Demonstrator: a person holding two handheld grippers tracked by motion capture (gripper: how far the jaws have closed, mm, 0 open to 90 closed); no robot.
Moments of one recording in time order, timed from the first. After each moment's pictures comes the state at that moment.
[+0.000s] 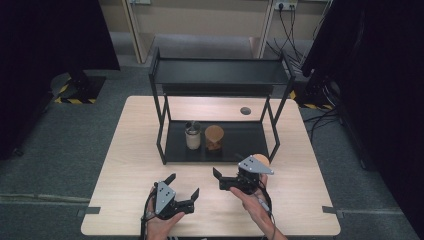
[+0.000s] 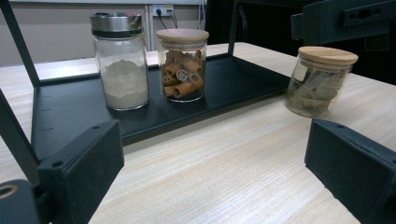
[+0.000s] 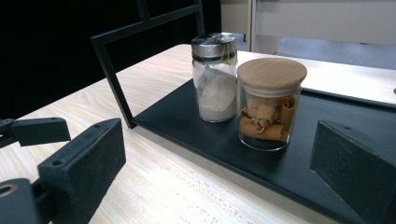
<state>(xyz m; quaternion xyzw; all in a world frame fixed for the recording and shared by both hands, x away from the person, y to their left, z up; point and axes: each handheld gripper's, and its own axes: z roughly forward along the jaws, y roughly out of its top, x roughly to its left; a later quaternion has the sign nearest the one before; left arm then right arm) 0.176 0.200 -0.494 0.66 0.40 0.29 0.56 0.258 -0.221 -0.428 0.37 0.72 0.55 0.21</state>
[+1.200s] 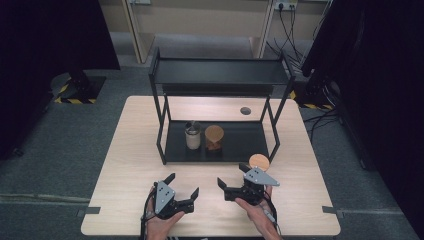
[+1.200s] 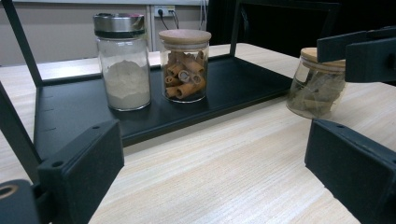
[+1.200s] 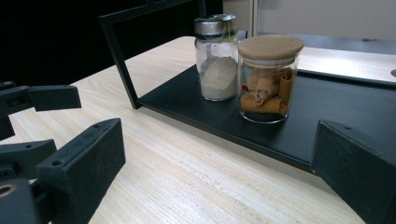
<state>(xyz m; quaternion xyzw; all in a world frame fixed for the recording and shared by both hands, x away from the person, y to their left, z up) 0.176 0.200 -0.495 0.66 0.40 0.29 0.56 0.237 -0.238 -0.446 0.37 0.72 0.55 0.20</state>
